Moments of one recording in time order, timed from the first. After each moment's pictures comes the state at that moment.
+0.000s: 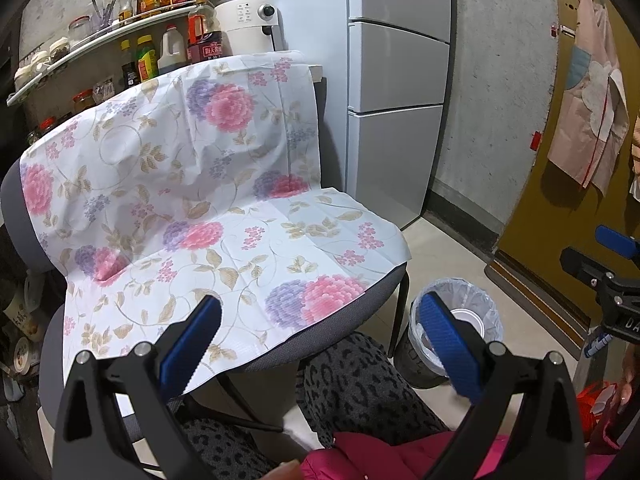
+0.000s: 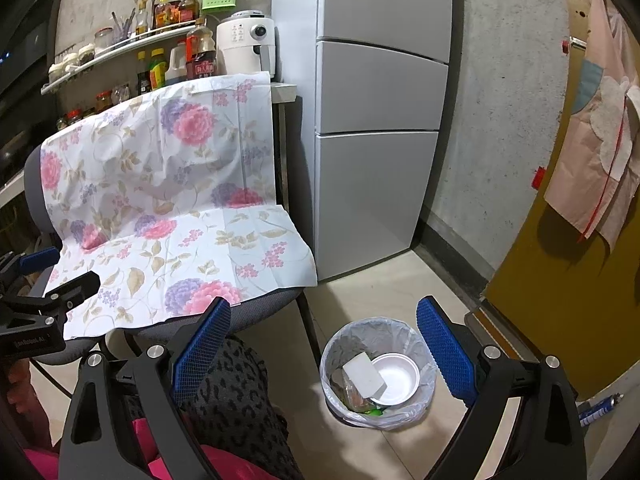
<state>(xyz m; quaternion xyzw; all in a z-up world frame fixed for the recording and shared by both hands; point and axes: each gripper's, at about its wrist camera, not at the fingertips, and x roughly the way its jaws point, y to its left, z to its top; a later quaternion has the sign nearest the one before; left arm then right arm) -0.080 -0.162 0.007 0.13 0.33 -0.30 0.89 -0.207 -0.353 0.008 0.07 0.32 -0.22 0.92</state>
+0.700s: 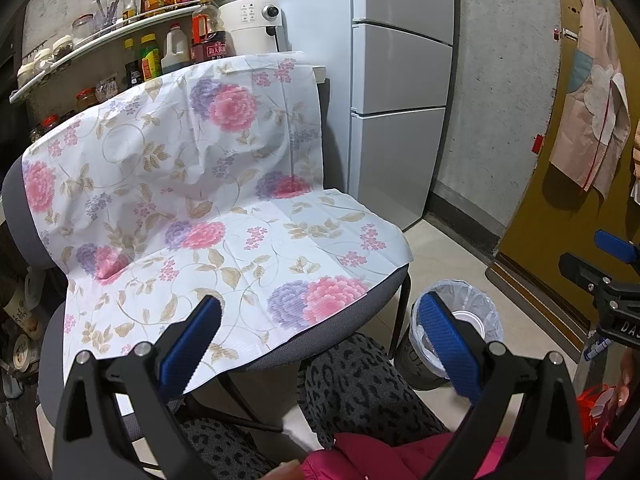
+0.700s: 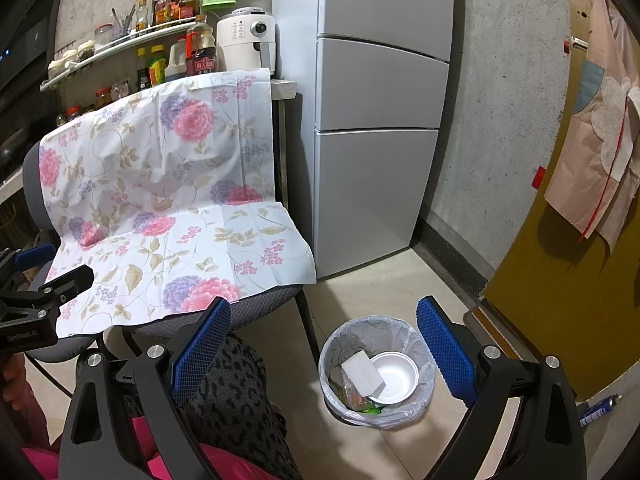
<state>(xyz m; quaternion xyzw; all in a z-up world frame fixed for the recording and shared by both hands) -0.079 -0.158 0.007 0.12 0.33 -0.29 0.89 -0.205 -0.351 0.007 0.07 0.32 -0.22 0.92</state>
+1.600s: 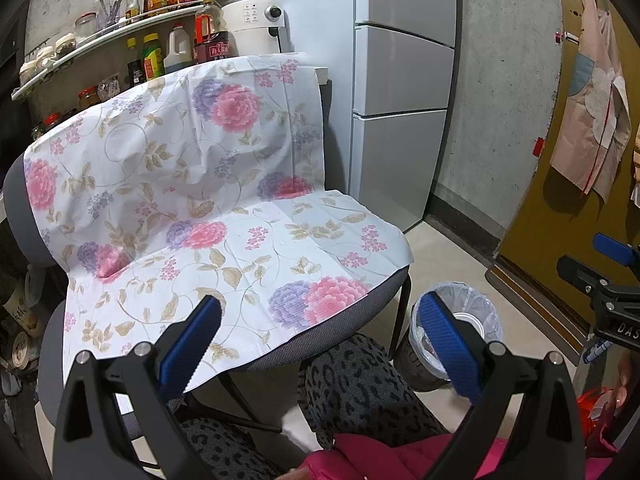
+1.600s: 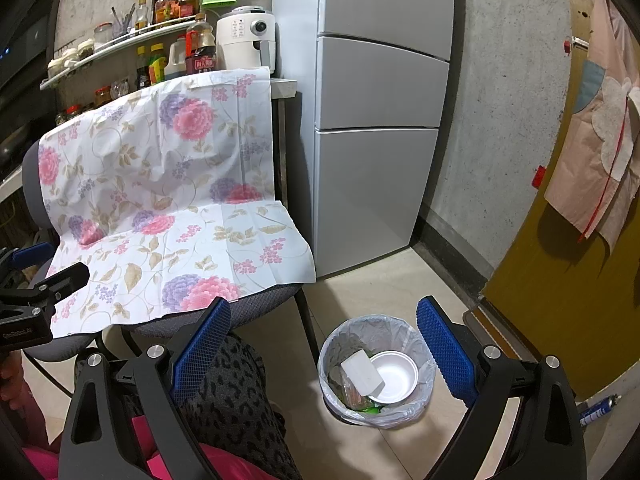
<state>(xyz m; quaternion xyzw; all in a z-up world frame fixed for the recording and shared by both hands) -0.079 -0.158 0.006 0.12 0.33 -0.29 0.89 -0.204 -0.352 0.007 0.07 0.32 -0.22 0.92</state>
